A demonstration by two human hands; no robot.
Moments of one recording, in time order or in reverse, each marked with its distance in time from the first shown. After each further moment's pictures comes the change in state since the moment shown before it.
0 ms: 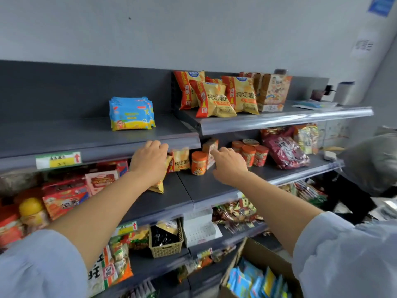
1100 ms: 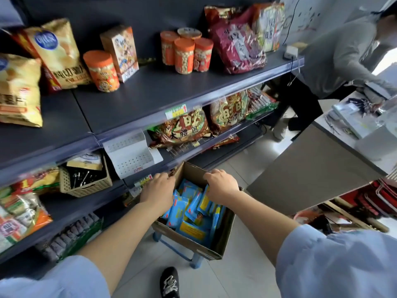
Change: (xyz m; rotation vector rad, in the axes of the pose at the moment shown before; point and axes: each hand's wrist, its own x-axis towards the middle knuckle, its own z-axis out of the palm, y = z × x) left_hand -0.073 0.296 0.278 -0.212 -0.679 0.243; right_hand -0.153 0.226 0.264 0.147 -0.631 0.242
